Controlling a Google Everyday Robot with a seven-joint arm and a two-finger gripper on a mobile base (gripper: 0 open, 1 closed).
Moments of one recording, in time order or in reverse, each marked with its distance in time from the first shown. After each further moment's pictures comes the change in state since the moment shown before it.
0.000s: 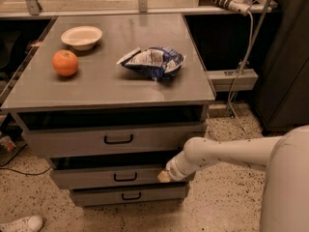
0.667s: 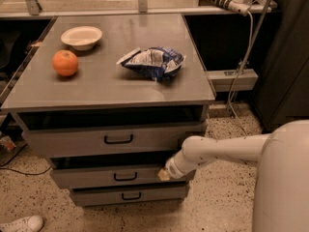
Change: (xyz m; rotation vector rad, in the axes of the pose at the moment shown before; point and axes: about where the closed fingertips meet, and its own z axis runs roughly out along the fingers) arm -0.007 -0.007 0.006 0.023 0.006 -0.004
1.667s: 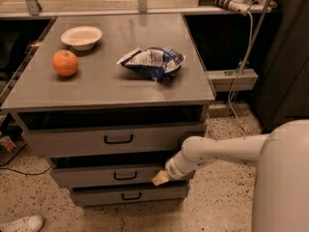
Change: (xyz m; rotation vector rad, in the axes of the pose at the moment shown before) arm 0.000 0.000 0.000 0.000 0.000 0.000
